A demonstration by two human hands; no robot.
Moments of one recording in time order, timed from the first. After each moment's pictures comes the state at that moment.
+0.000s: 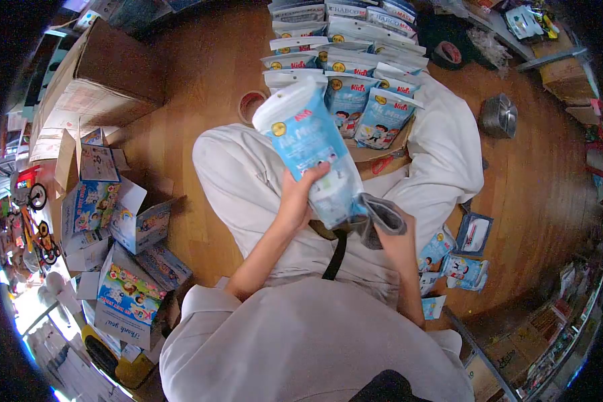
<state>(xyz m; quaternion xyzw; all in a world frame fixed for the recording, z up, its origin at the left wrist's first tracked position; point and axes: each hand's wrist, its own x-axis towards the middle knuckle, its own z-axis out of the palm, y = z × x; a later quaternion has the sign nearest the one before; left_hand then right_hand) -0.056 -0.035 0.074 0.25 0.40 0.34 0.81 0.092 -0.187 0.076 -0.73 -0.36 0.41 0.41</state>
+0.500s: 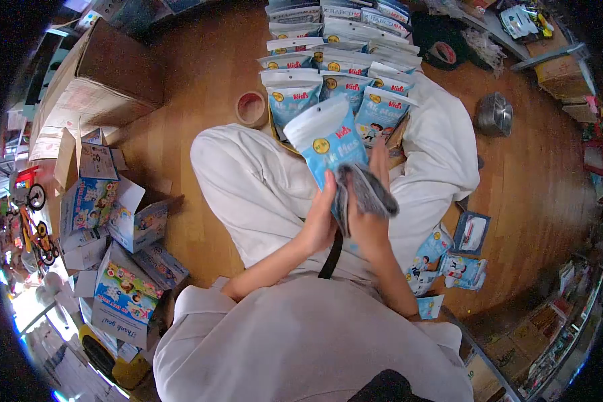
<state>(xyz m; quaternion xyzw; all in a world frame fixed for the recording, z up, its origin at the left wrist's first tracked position) -0.036 -0.083 0.086 0.18 0.38 0.28 0.86 0.065 -0.124 0.082 -0.73 -0.53 0.15 0.42</state>
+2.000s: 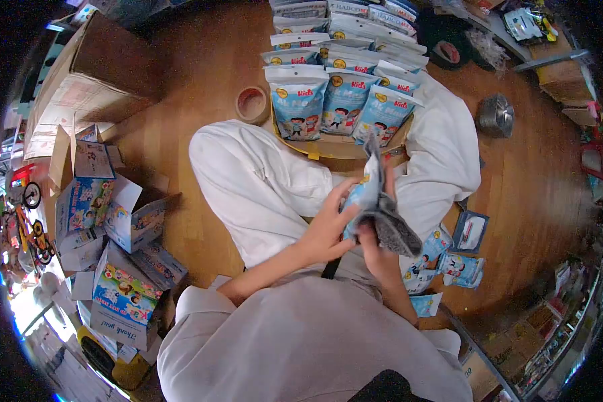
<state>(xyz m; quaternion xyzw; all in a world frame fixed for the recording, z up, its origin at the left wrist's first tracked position) -0.068 -0.094 0.048 0.76 0.19 0.25 0.57 0.050 -0.158 0.115 -0.67 -0.41 0.33 0.53</state>
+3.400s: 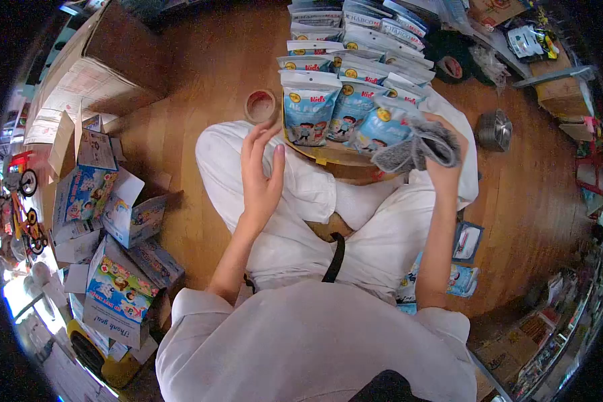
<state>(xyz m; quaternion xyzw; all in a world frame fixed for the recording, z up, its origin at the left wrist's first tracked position) -0.111 0.009 0.073 0.73 0.45 0.40 0.33 0.172 -0.070 0.130 -0.68 -0.52 0.17 0.49</state>
